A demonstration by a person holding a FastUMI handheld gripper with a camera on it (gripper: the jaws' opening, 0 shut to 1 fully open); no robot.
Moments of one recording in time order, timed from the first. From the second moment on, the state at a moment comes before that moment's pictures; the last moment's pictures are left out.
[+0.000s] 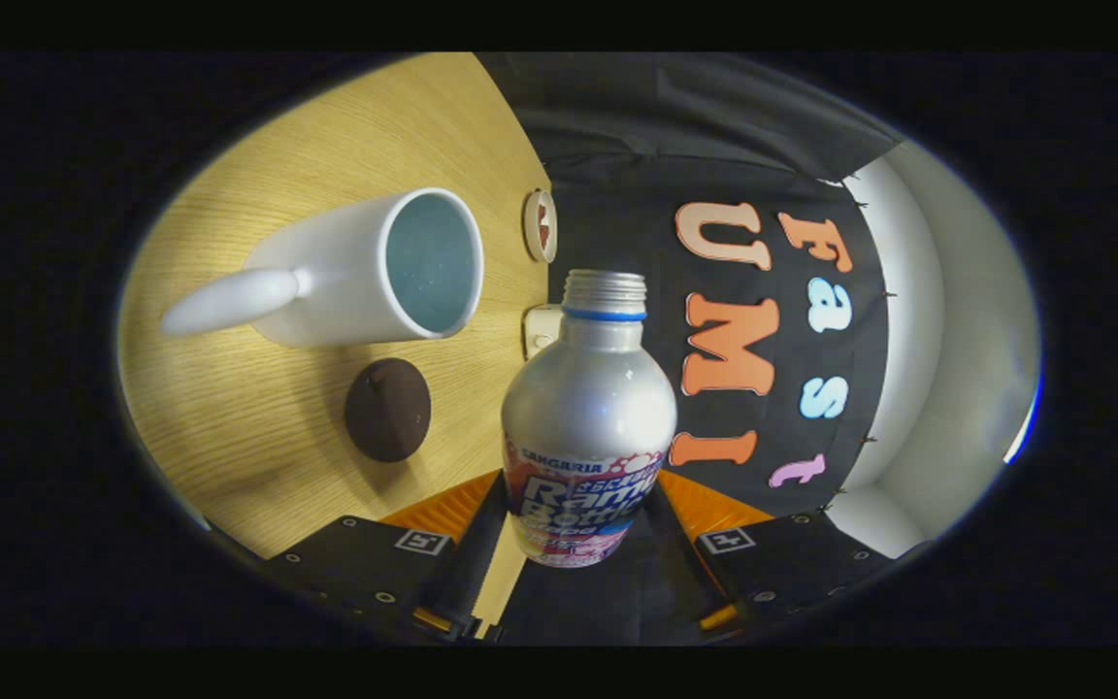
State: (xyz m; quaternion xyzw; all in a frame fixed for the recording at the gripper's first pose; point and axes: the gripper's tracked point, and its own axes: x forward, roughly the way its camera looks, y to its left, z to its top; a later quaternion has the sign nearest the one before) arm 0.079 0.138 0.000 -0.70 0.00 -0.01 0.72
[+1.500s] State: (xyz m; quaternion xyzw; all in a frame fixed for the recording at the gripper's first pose) arm 0.085 0.138 0.016 -0.81 -0.01 -0.01 0.58
